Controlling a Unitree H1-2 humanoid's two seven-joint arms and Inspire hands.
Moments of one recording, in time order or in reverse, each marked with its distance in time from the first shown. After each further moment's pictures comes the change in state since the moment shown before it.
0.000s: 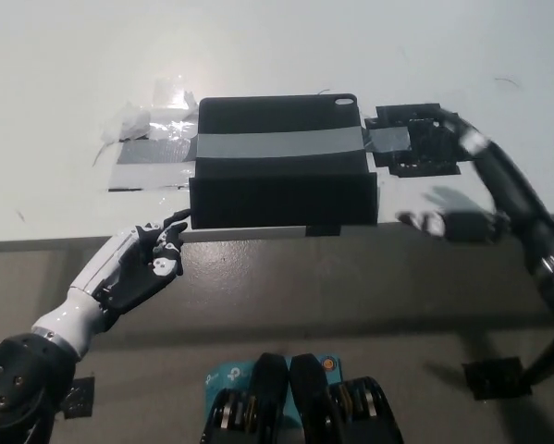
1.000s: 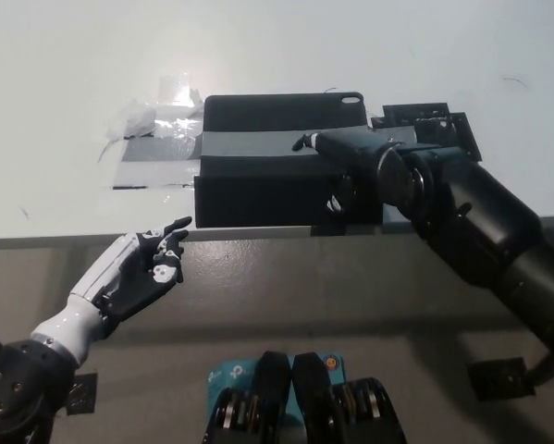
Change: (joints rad) left_arm 0.013 0.000 0.002 -0.017 0.000 0.018 -0.011; right_arm -0.488 0.129 0.441 0.789 -0.292 0.014 0.284
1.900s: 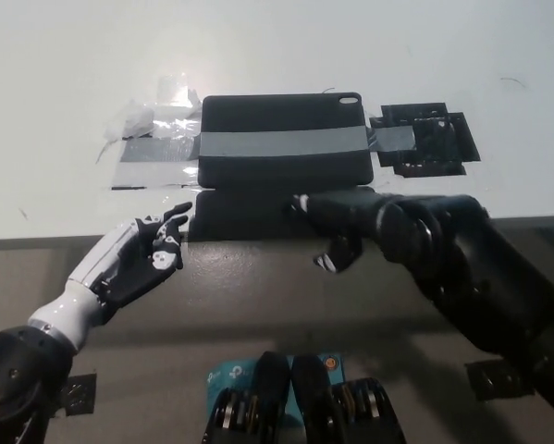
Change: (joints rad) left_arm -0.043 0.009 0.008 -0.007 0.002 0.011 -0.006; right_arm 0.216 -0.020 -0.105 -0.470 -0.172 0.195 0.380
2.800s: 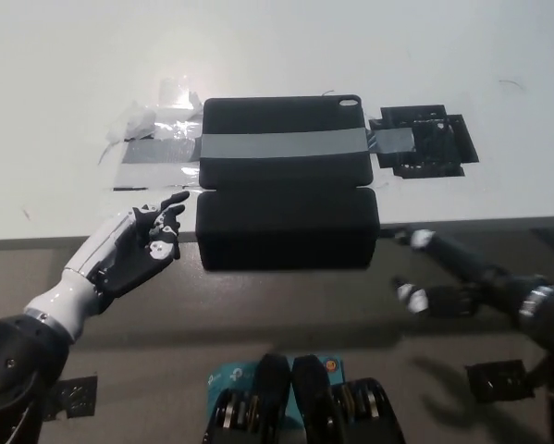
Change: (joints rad) left_arm -0.013 0.011 -0.003 0.004 0.006 0.006 -0.001; right_arm 0.439 0.141 -0.720 -0.433 0.008 -0.035 0.157
